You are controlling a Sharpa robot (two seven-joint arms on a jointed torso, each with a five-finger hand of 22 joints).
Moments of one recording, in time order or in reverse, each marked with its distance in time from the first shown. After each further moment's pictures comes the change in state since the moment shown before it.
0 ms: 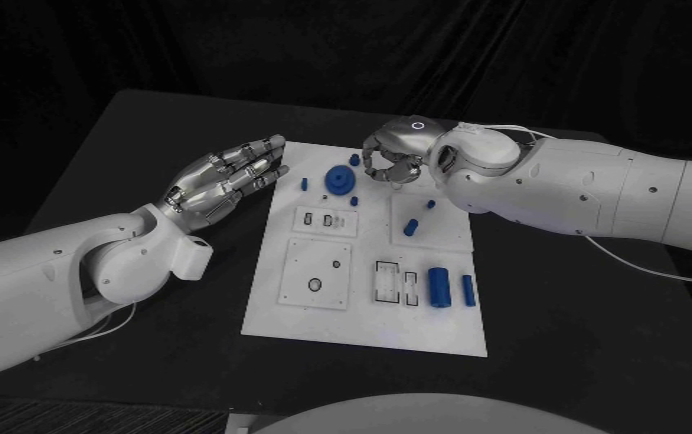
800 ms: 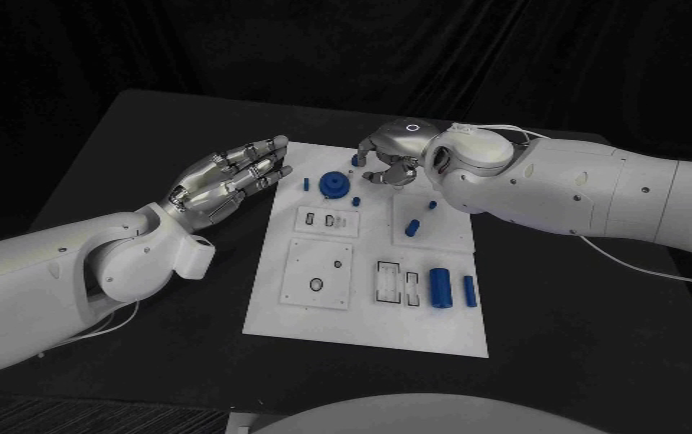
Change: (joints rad) left arm -0.001 0.000 0.000 -0.002 0.000 0.007 -0.003; left_hand 0.000 0.000 0.004 -0.004 -0.004 0.000 0.000 0.000 0.000 0.000 0.000 0.000 0.000 0.000 0.000 0.000 0.000 0.000 0.000 0.000 0.000 0.000; right arm 0.000 0.027 0.000 -0.012 0.001 0.023 0.009; right_hand -0.014 -0.022 0.010 -0.017 -0.207 -0.090 0.022 -0.139 -0.064 -0.002 0.009 0.000 0.000 0.000 0.007 -0.008 0.001 0.000 0.000 0.007 -0.004 0.001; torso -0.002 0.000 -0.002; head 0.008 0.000
